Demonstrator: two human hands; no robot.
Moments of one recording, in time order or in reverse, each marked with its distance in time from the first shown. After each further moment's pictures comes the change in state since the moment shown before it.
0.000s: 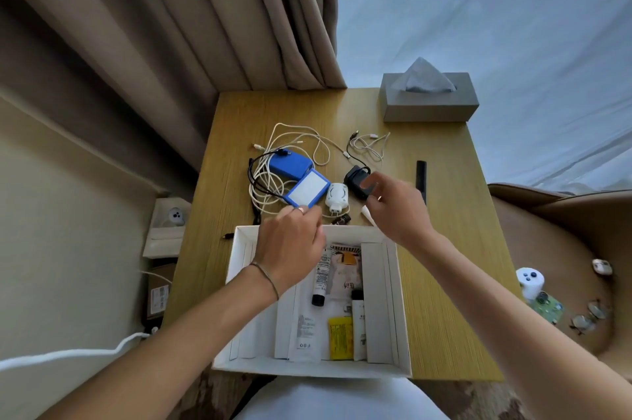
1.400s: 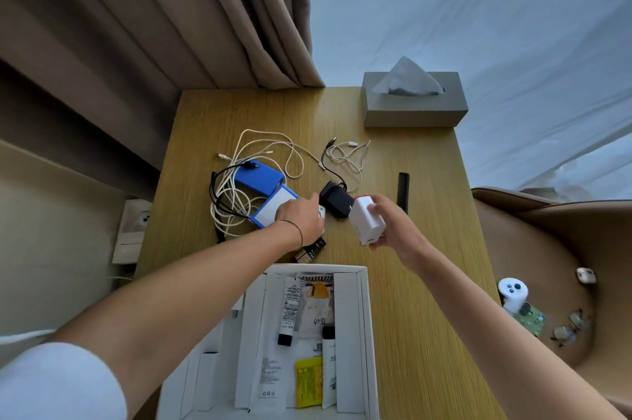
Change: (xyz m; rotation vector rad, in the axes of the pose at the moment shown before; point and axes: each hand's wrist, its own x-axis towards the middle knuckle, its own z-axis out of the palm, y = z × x) left_hand 0.139 -0.001 0.127 0.103 -0.603 -0.214; right_hand 0.046 0.090 0.004 0.899 -0.394 0.392
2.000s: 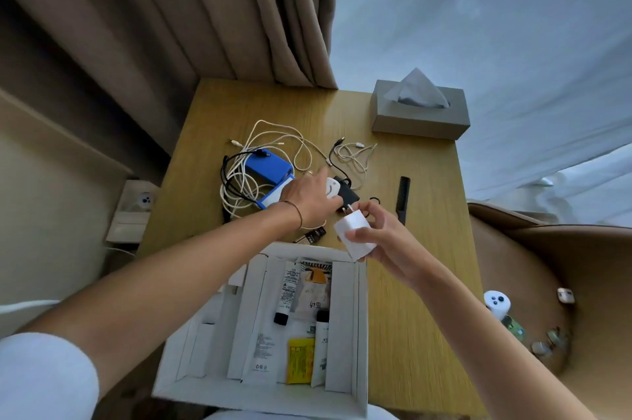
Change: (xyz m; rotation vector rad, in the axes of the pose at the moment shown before) left_hand -0.026 -0.003 -0.037 -0.372 0.165 0.031; right_hand -0.051 -0.024 0.033 0.086 -0.202 0.039
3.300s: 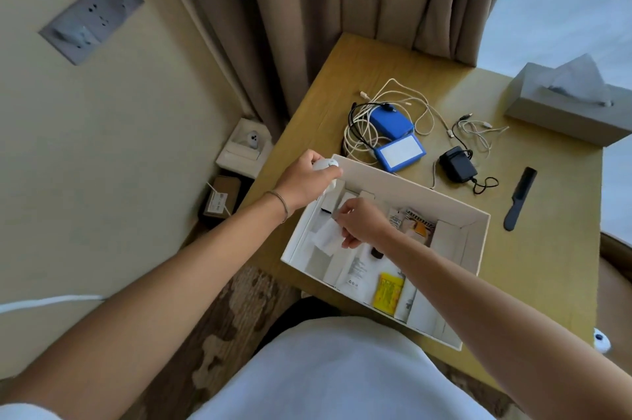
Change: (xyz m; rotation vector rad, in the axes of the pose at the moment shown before) left_hand -0.215 -0.130 -0.045 -0.764 0.214 -0.512; right_hand 0.058 0.105 0.196 -0.852 -0.086 0.191
